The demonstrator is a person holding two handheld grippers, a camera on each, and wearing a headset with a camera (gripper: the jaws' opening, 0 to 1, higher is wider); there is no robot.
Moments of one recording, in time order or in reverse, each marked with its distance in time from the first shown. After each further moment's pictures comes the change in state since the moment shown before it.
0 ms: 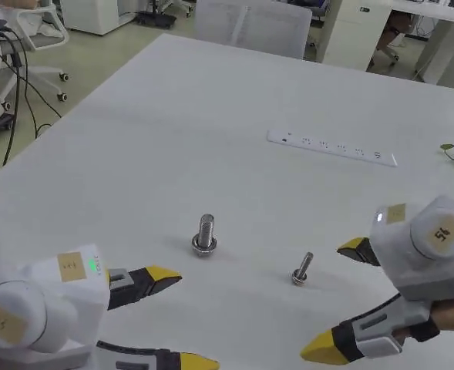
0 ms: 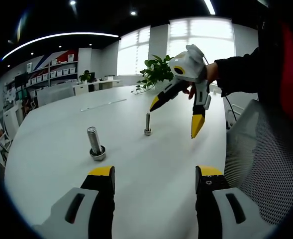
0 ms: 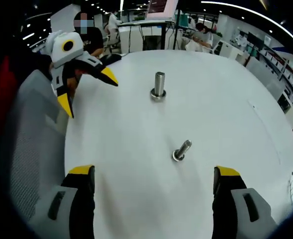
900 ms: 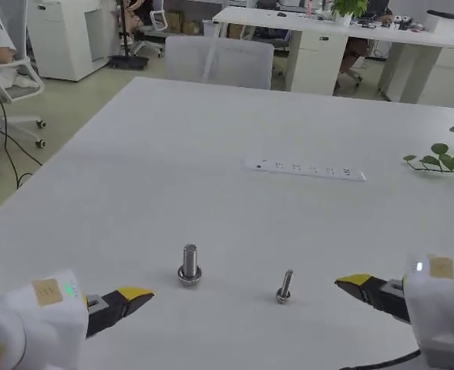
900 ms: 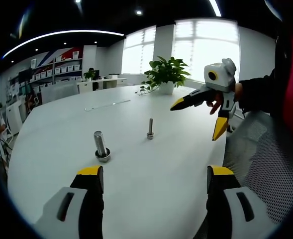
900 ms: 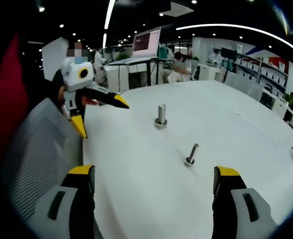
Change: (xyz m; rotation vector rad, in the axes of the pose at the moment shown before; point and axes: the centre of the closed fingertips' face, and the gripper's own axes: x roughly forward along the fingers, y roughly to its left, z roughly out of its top) left arm -0.015 0.002 0.014 -0.041 0.005 0.029; right arm -0.038 0.038 0.015 0.153 -0.347 -0.105
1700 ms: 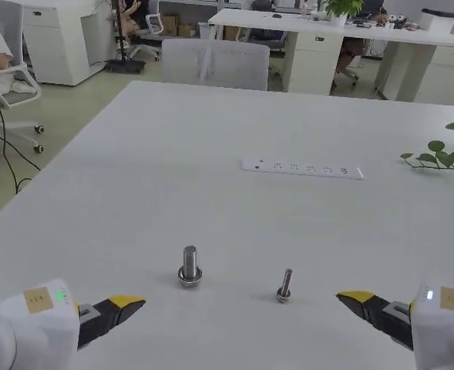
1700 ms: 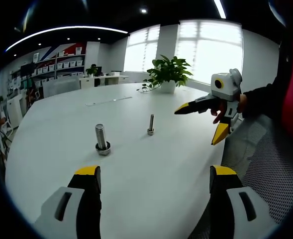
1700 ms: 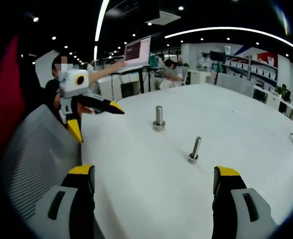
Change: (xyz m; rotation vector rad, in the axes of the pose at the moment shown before) left arm -0.010 -0.001 -0.011 -0.042 0.013 0.002; right arm 0.010 0.013 -0.008 0.084 -0.078 -0.044
